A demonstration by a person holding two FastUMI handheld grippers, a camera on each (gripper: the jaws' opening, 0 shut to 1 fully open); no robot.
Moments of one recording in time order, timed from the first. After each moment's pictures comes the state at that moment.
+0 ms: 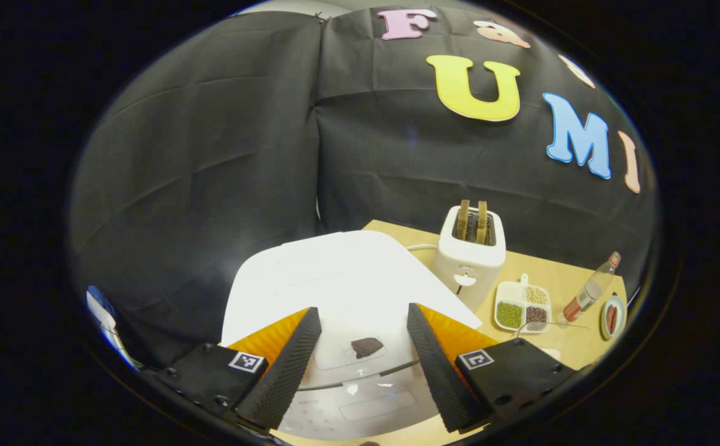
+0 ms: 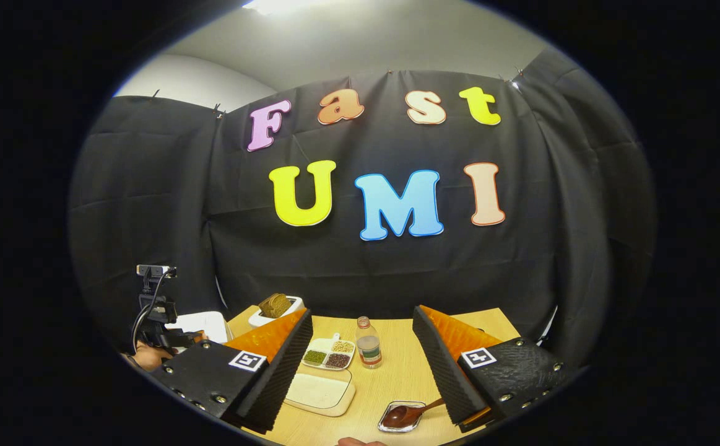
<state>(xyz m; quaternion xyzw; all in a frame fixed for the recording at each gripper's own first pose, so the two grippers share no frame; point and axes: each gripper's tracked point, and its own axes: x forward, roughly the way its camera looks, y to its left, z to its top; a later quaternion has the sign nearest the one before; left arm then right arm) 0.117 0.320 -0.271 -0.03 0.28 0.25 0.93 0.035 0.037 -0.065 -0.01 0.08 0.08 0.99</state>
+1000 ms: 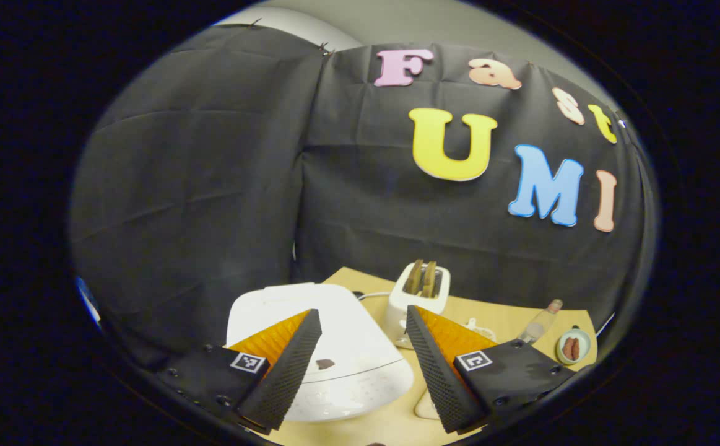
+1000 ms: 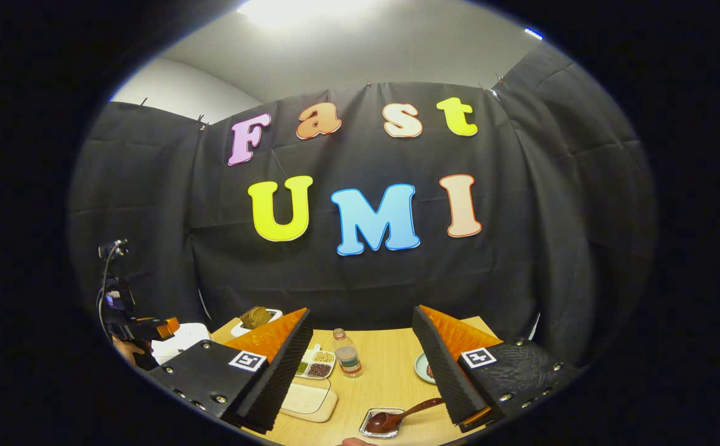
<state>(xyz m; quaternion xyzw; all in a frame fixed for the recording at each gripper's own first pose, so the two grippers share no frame) 0.119 0.241 -0.128 -0.05 0.14 0.17 0.97 0.036 -0.006 -0.037 0.00 0.03 0.04 1.00</state>
